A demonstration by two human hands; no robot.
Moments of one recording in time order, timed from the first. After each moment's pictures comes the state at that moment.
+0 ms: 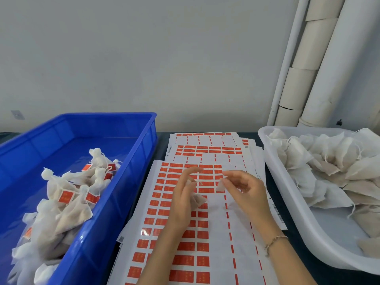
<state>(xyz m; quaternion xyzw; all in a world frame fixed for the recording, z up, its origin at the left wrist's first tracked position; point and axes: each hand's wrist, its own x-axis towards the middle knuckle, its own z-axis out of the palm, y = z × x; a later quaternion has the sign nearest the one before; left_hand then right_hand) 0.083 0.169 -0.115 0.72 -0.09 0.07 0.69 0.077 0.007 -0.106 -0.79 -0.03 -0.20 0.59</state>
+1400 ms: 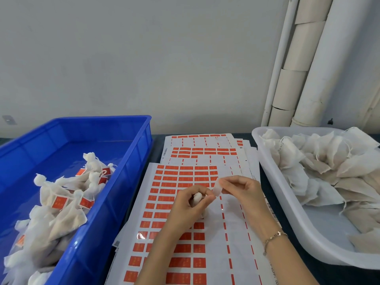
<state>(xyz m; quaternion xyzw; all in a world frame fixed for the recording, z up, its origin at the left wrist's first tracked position) 0.082 0.166 -0.124 0.77 -0.18 0.04 0.61 0.081 -0.001 -0.108 -0.71 0.04 -0.11 0.69</state>
